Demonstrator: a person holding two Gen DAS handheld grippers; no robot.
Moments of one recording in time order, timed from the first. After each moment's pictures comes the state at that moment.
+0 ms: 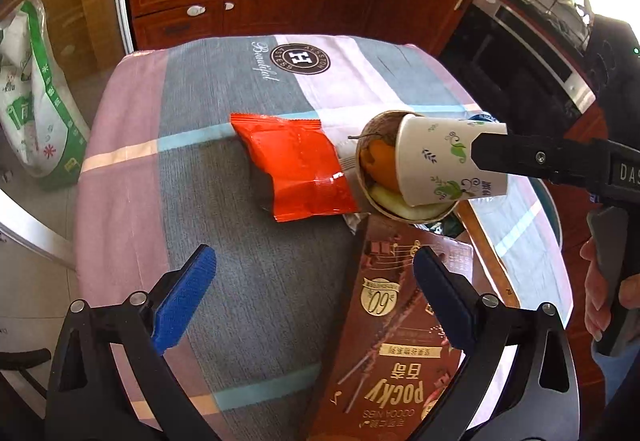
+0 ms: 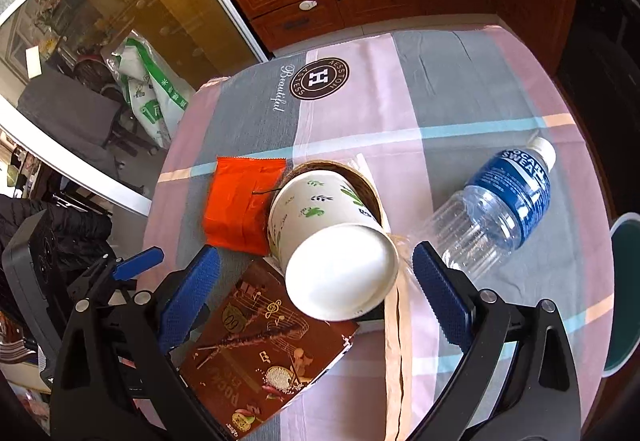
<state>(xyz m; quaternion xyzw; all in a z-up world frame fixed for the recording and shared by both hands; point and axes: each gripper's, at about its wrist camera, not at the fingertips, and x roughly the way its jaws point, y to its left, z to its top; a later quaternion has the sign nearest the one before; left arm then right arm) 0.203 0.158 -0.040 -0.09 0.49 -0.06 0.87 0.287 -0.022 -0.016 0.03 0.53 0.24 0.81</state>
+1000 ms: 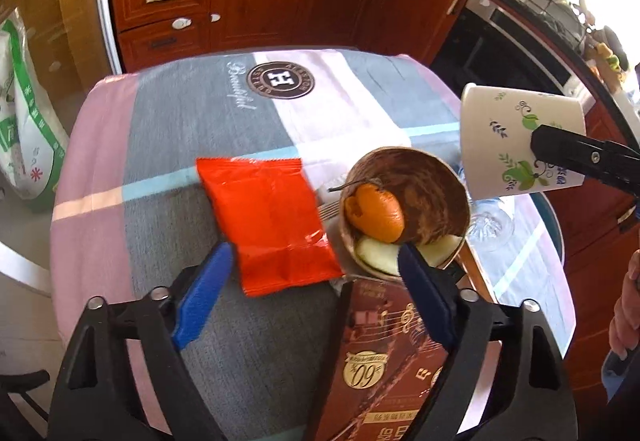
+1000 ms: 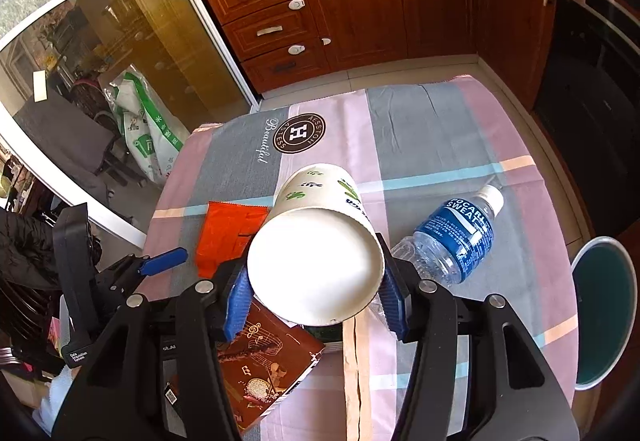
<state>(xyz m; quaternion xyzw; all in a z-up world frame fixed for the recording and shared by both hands) 0.247 0.136 -0.040 -0.07 0.47 -0.09 0.88 0.283 -0.059 0.021 0.04 0.46 0.22 0.86</state>
